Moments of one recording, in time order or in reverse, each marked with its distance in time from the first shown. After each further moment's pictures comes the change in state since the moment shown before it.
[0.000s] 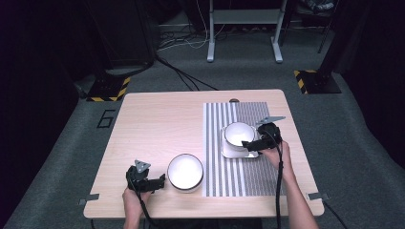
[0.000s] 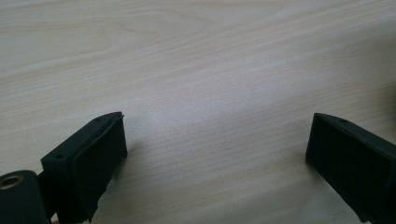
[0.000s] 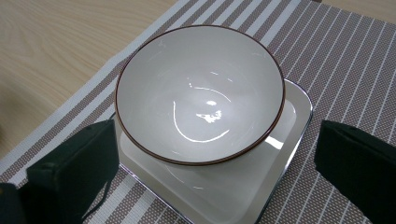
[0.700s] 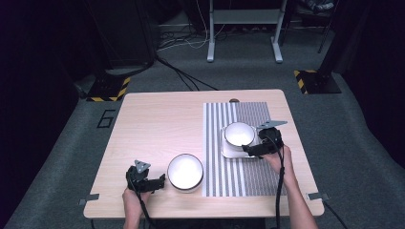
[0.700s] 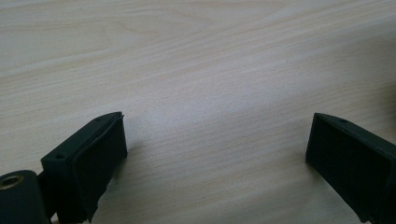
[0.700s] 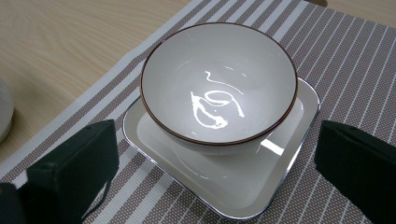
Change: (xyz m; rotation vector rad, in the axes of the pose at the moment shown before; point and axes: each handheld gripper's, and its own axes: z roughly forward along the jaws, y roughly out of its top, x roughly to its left) left arm 0.000 0.000 0.000 -0.001 0.002 -0.001; right arm 0.012 -0.009 -0.013 -0.019 0.004 -0.031
